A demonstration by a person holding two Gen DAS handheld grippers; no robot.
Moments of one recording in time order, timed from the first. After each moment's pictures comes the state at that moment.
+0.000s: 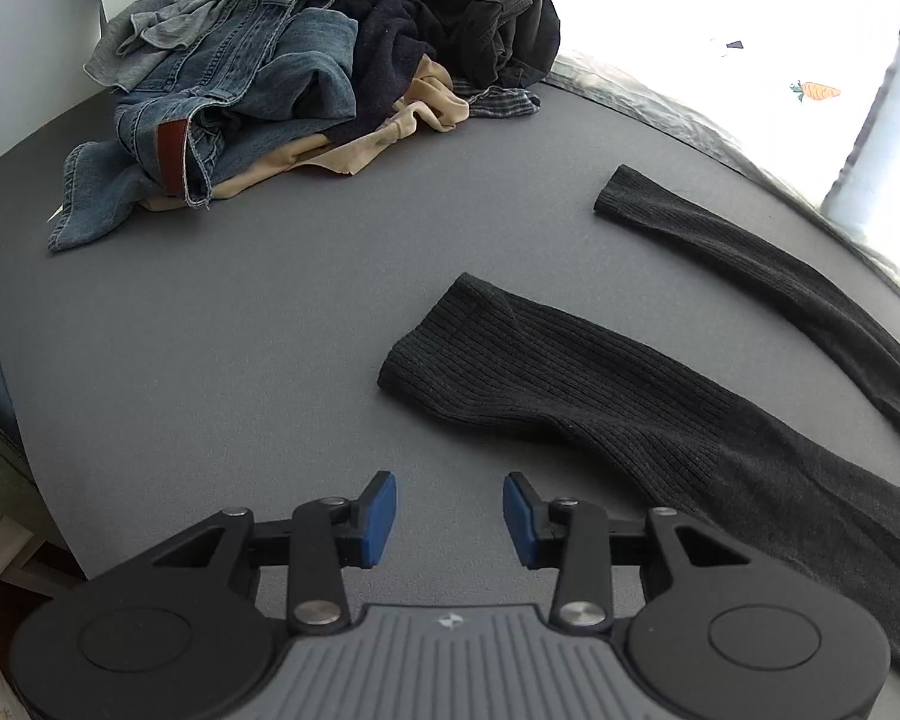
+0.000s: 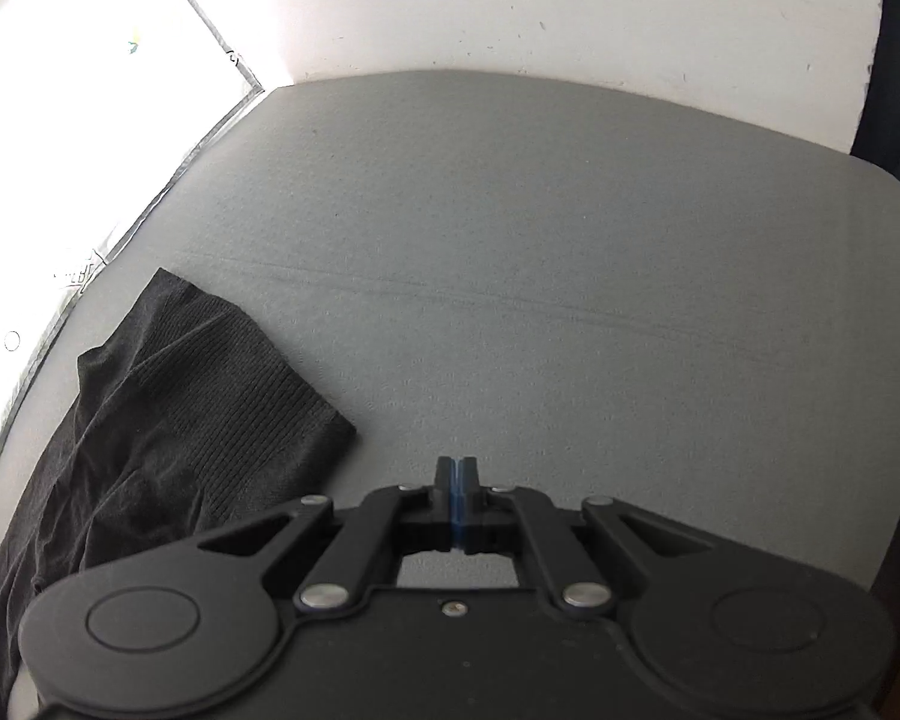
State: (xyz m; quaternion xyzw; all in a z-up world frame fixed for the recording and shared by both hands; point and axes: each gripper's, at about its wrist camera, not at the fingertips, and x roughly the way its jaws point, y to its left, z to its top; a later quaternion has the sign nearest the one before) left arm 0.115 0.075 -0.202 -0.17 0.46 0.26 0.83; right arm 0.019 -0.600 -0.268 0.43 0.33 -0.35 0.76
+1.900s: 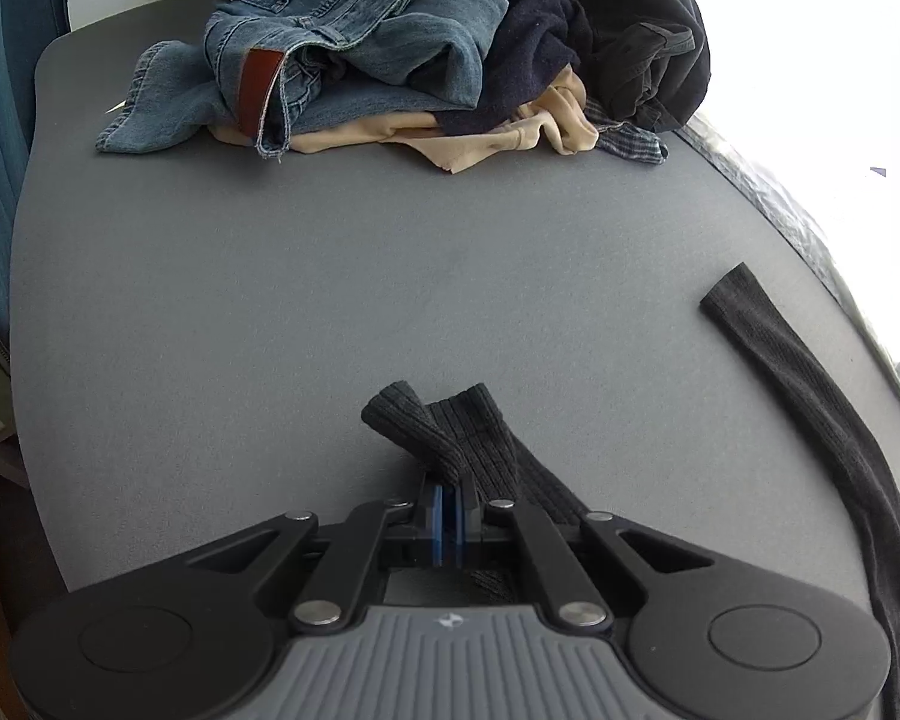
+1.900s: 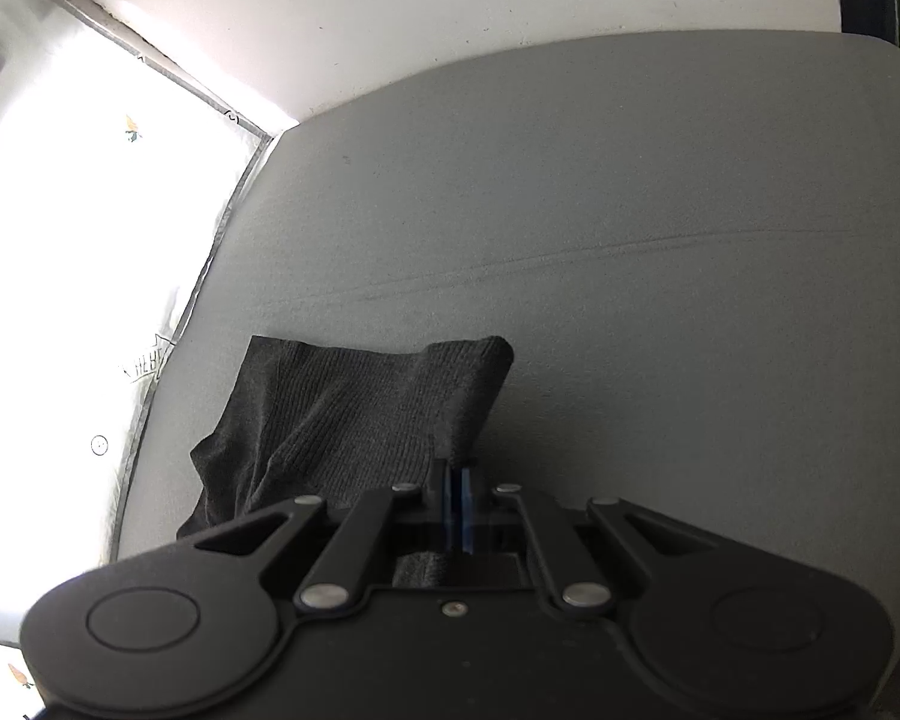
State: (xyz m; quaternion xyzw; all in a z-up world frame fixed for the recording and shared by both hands) left arm 0.141 0.128 -0.220 -0.29 0.43 0.33 0.79; right arm 0.055 -0.572 -0.261 0.48 0.31 -0.38 0.73
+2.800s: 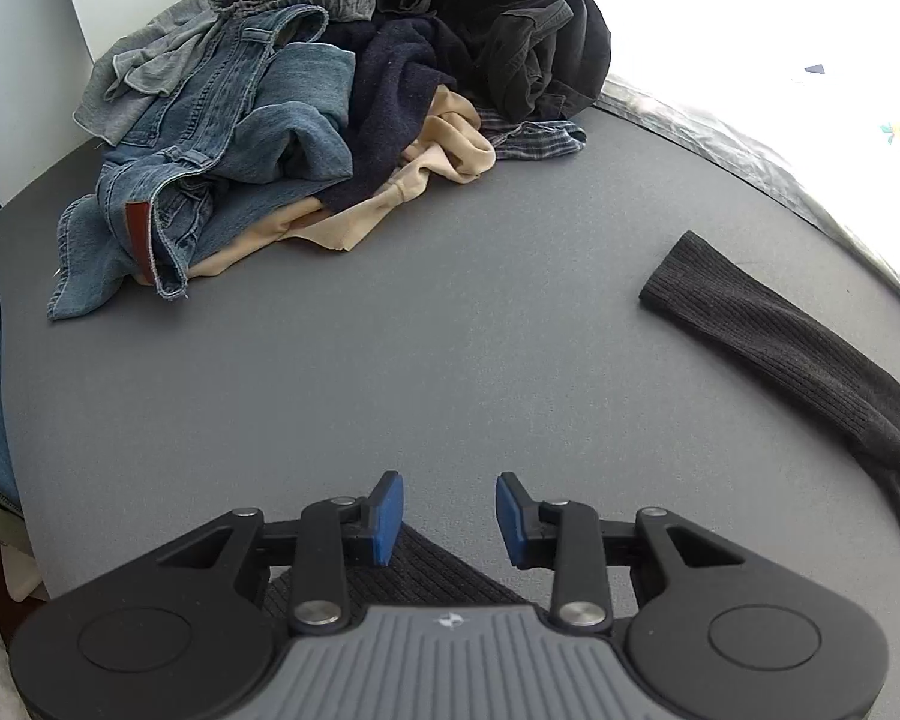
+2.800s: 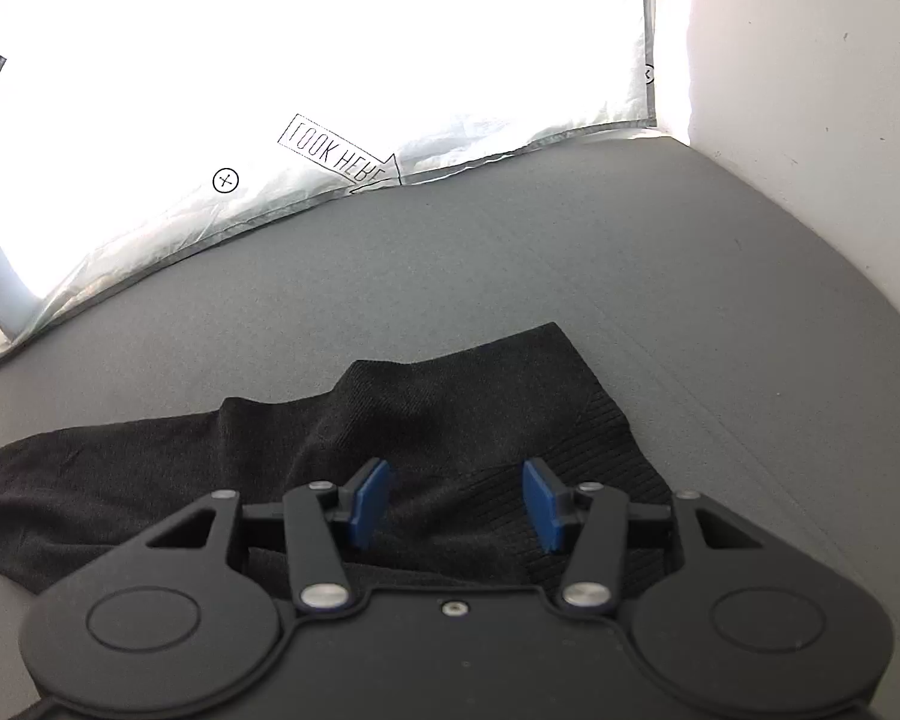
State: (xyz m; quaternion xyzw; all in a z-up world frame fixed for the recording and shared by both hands) left arm 0.235 0.088 -0.190 -0.13 0.46 0.31 0.82; right arm 0.288 -0.530 -0.237 0.14 0.41 -0.17 0.88
